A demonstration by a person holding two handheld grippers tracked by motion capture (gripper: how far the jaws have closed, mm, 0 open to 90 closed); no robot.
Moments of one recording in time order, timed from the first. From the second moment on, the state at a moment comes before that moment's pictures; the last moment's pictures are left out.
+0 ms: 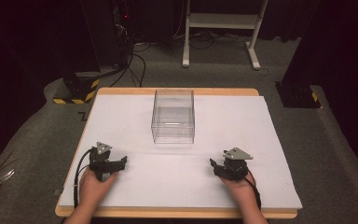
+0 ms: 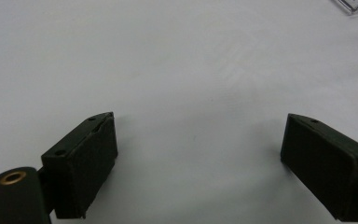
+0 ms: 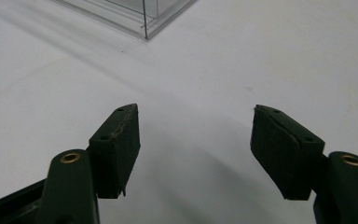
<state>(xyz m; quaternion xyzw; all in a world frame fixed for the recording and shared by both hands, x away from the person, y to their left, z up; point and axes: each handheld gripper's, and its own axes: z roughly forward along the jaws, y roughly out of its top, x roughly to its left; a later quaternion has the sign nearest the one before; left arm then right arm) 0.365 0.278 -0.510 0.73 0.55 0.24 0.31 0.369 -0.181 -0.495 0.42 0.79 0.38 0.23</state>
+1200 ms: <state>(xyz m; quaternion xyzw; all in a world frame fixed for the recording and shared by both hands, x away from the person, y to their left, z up) 0.365 0.278 -0.510 0.73 0.55 0.24 0.31 0.358 -0.124 -0.484 0.35 0.81 0.44 0.19</state>
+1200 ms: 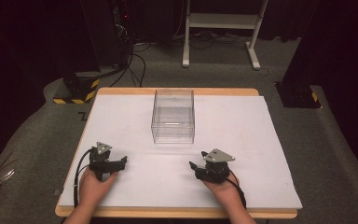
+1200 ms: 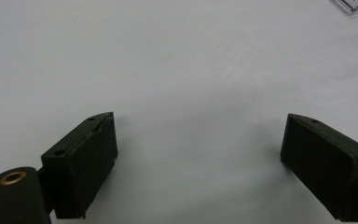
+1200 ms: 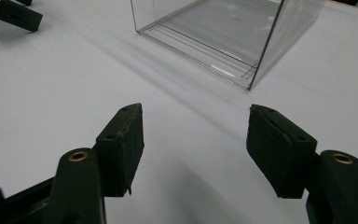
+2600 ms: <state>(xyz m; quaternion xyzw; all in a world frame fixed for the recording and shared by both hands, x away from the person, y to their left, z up) 0.365 0.278 -0.510 0.73 0.55 0.24 0.31 0.420 -0.066 -0.465 0.35 0.79 0.47 0.18</state>
